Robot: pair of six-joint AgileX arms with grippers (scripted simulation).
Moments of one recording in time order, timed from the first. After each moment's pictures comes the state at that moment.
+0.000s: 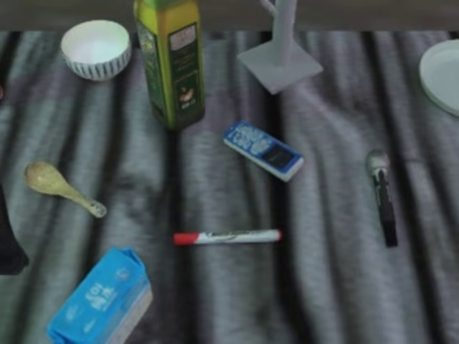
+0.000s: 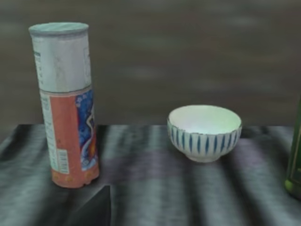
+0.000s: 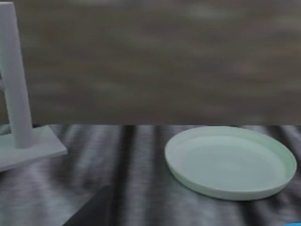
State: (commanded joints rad) left arm 0.00 0.00 0.00 0.00 0.00 0.00; right arm 0.00 0.00 0.00 0.00 0.00 0.00
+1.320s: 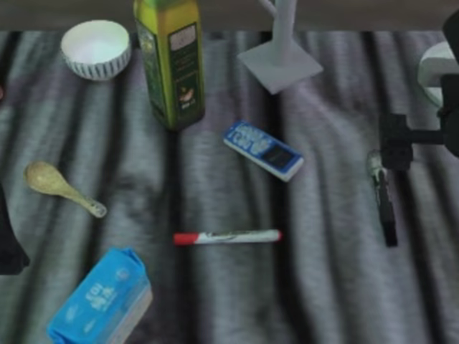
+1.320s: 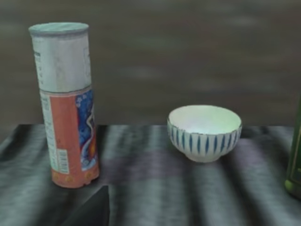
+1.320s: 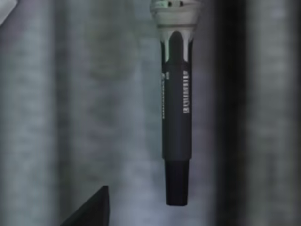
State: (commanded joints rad) left arm 0.00 0.00 0.00 0.00 0.00 0.00; right arm 0.31 1.56 1.15 -0.82 0.07 0.33
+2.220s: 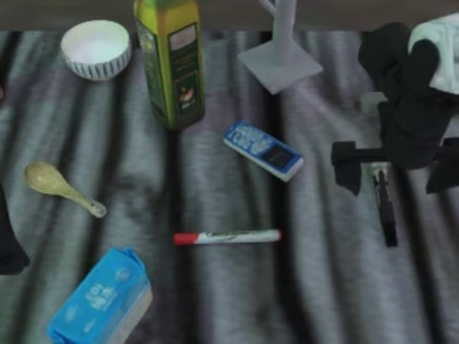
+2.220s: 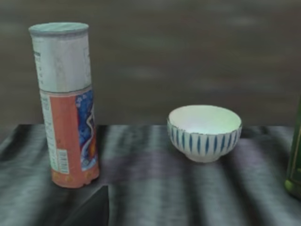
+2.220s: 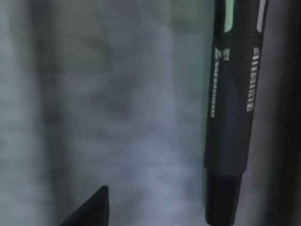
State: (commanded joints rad) left arm 0.00 0.00 0.00 0.00 0.00 0.00; right arm 0.37 1.95 1.38 -0.97 0.09 0.40
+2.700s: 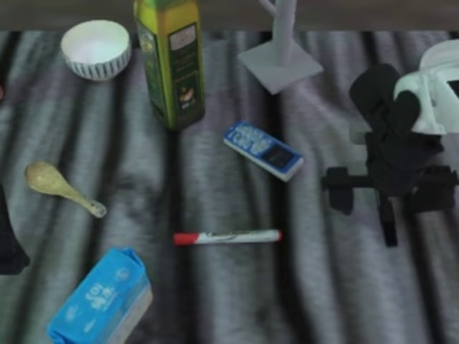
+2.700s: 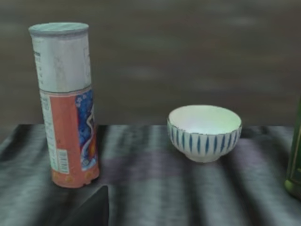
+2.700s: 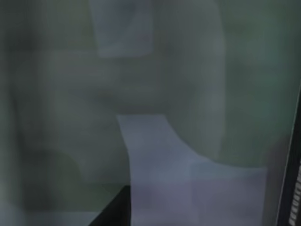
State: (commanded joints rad) left arm 0.00 0.00 0.00 0.00 0.00 0.00; right arm 0.35 2.10 1.24 -0.66 0.09 0.38
